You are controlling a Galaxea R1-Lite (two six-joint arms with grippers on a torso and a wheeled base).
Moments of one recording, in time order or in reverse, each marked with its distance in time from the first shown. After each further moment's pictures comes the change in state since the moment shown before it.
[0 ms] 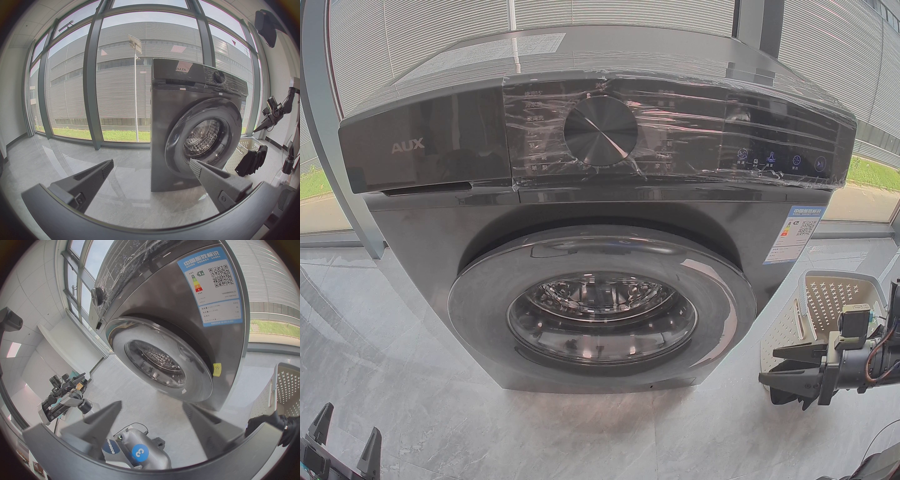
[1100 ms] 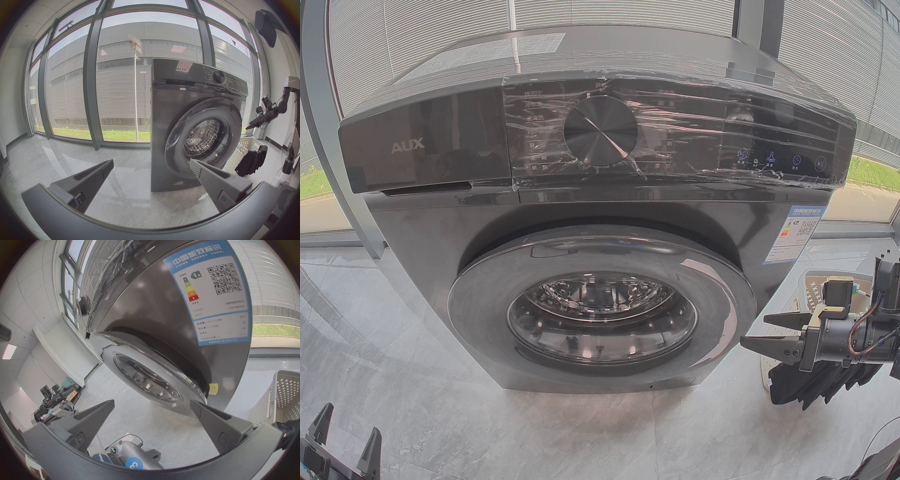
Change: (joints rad) left arm 0.000 0.000 0.000 0.000 0.000 0.000; right arm 0.004 0.146 -0.082 -0.133 -0.063 0.048
